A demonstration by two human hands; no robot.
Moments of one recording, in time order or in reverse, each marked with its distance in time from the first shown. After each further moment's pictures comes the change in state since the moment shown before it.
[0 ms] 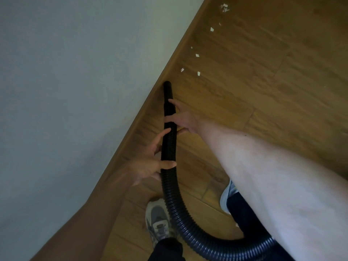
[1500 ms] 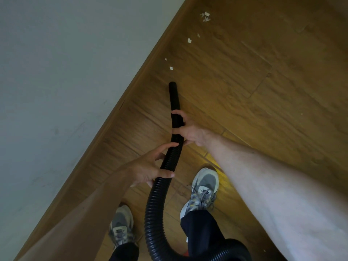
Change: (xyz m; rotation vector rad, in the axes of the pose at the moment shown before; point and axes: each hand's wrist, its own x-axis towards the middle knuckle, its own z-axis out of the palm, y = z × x) left_hand 0.079 0.092 0.110 0.138 -0.110 -0.178; right_hand 0.008 0.006 -0.169 -0.058 -0.088 0.071
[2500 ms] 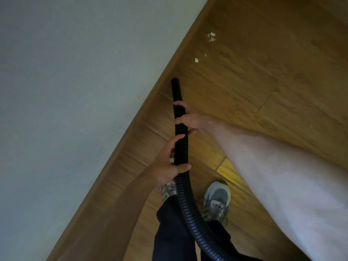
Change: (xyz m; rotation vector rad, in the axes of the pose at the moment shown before) left_hand 0.002 0.056 -0.018 -0.187 0.193 0.162; right_hand 0.030 -0.098 -0.015 -0.054 -0.012 -0.018
